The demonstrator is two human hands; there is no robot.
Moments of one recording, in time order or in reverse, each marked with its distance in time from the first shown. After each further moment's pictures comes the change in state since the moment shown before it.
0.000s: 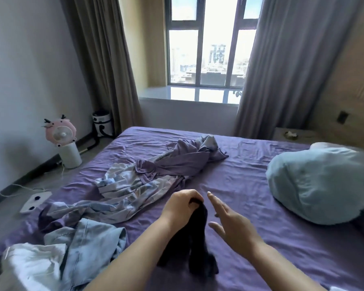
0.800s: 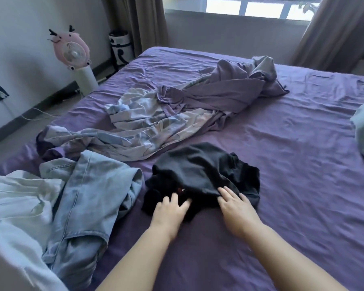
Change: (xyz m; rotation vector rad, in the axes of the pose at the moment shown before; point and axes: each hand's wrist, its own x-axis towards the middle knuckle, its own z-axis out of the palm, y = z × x) left_hand -0.062 -0.271 0.131 0.846 -0.492 -0.367; right_hand 0.069 0.042 0.271 -0.262 -0.608 0.063
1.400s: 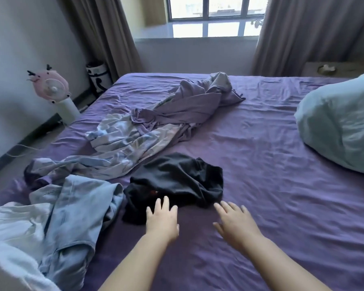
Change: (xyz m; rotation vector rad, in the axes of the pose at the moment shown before) left_hand -0.048 0.077 -0.060 -0.043 -0.108 -0.053; right_hand -0.116 0.047 -0.008 0.133 0.018 0.157
